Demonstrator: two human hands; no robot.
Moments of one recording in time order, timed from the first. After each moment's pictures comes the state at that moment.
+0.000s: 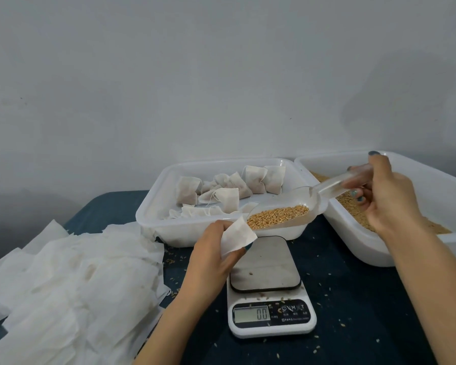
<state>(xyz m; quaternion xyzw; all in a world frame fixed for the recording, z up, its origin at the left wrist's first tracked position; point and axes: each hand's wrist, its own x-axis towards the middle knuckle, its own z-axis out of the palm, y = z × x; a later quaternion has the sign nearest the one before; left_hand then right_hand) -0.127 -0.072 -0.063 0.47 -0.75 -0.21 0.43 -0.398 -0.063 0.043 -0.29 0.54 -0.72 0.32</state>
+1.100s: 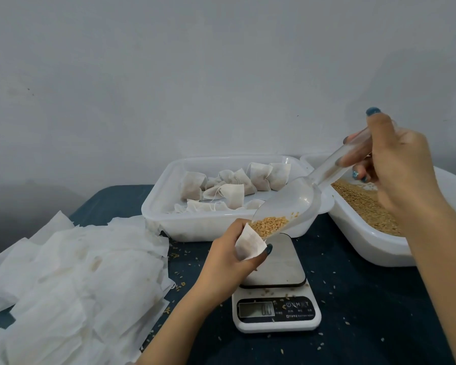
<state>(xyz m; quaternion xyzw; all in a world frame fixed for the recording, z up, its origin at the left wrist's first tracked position) -0.139 -0.056 -0.055 0.39 -0.72 -0.36 0.45 -0.366 -0.046 0.089 -0.47 0.49 -0.70 0.22</state>
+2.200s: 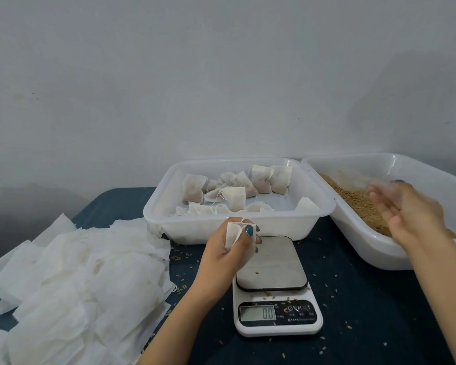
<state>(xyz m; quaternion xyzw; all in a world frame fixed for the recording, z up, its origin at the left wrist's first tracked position) -0.140 -0.059 -0.050 0.32 -0.66 -0.43 0.54 -0.439 -0.071 0.009 -0.18 0.47 -0.78 0.38</state>
